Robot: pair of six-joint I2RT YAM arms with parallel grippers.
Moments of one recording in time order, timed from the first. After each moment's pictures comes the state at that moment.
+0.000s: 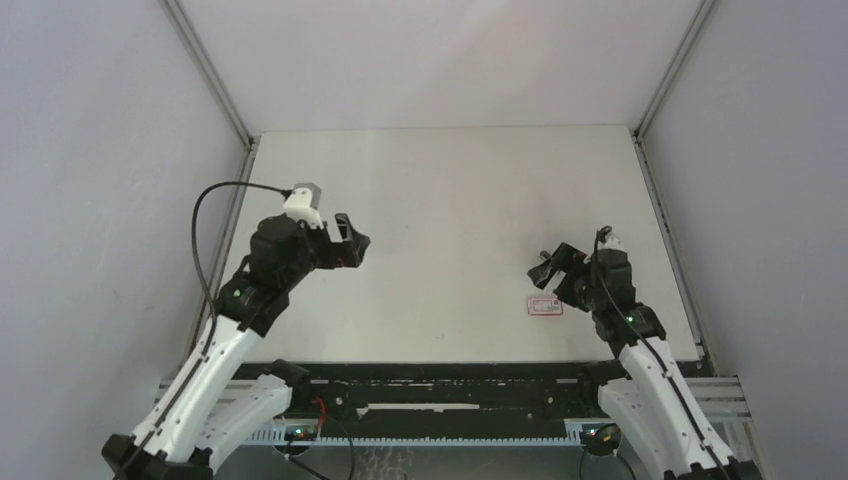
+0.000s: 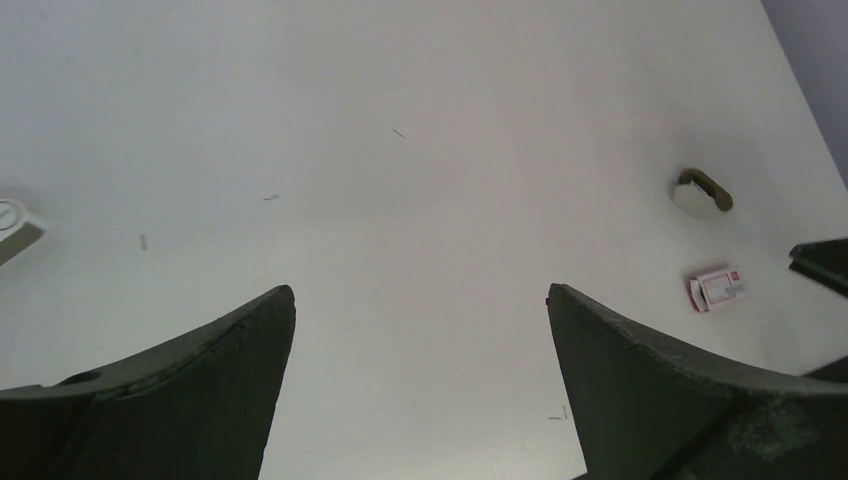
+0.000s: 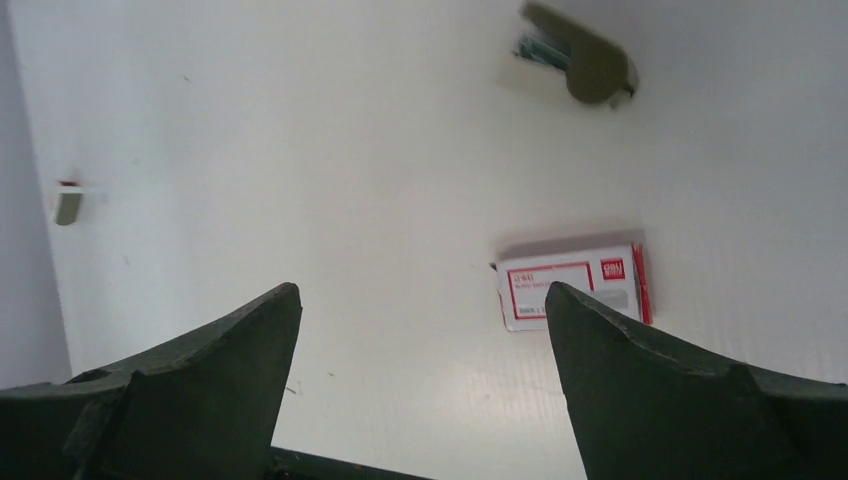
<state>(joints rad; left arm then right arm) -0.38 0.75 0.81 -0.45 -0.04 -0.35 0.17 0.67 0.43 -0.48 -0.11 0.69</state>
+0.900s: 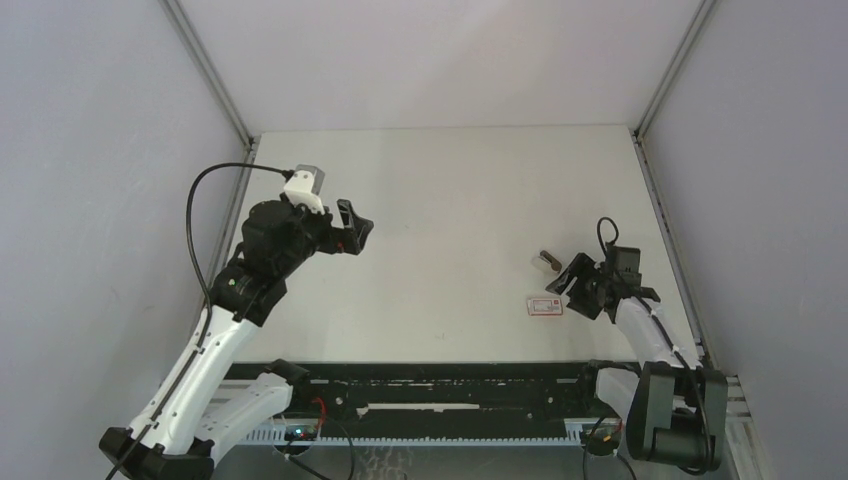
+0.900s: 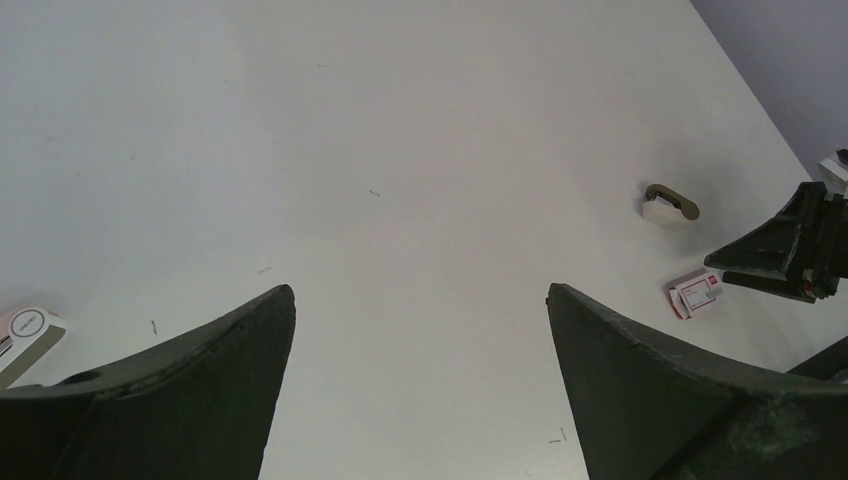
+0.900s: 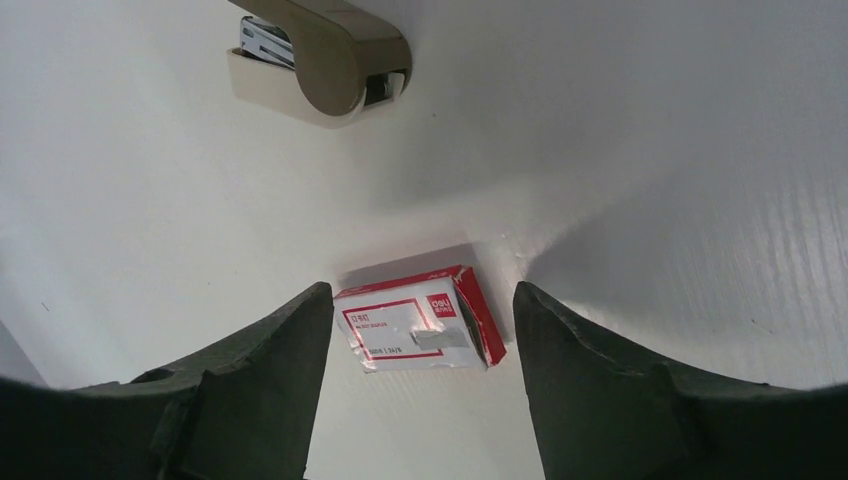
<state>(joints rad) -0.40 0.83 0.95 -0.42 0.06 -0.25 -0.16 1.04 0.42 -0.40 -0.32 0.54</state>
